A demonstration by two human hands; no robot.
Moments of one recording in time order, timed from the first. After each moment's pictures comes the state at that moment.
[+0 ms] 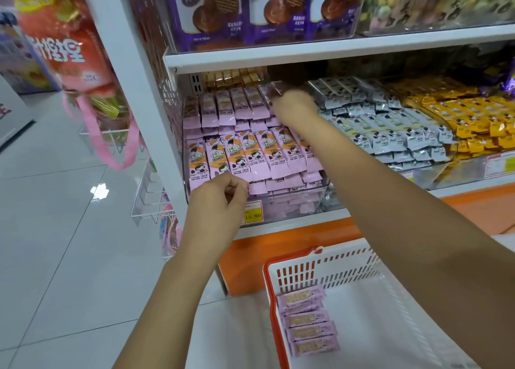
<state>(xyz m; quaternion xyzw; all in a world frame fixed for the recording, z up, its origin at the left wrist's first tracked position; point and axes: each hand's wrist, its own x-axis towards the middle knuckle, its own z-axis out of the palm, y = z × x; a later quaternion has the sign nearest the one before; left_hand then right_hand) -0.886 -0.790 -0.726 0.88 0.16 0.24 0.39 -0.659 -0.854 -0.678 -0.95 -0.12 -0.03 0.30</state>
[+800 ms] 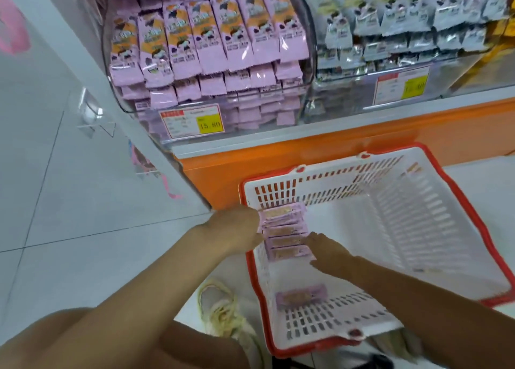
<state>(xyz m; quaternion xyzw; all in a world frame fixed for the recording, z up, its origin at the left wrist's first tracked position) -0.906 -0.866 -0.850 0.94 -0.01 -0.32 0.09 -0.847 -1.084 -1.048 -0.86 -0.35 0.37 0.00</state>
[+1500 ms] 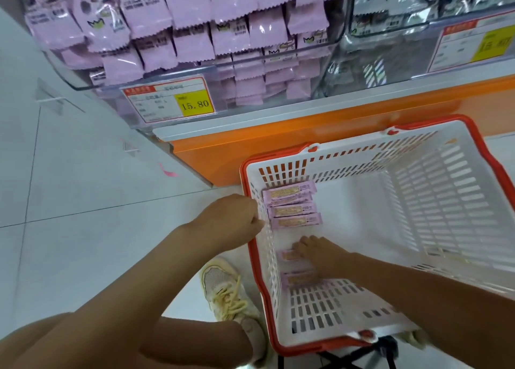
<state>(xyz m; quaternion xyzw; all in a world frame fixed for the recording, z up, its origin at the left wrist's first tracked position) -0.899 -0.843 -0.895 0.93 0.04 -0.33 0.15 -0.873 -1.078 -1.116 -0.77 -0.50 0.40 -0.04</state>
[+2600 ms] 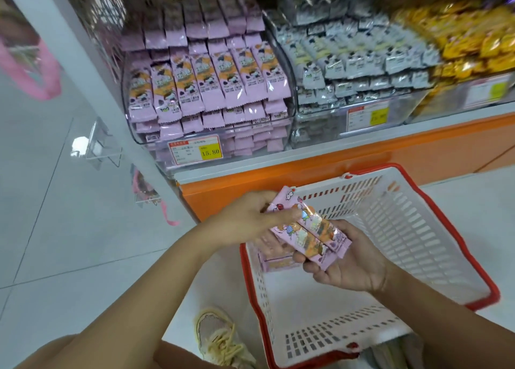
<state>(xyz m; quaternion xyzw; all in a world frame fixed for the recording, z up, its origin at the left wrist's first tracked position) -0.901 -0.871 -0.790 0.76 0.03 -0.26 0.59 -0.859 -1.084 -0.885 -0.26 0.04 0.61 0.74</state>
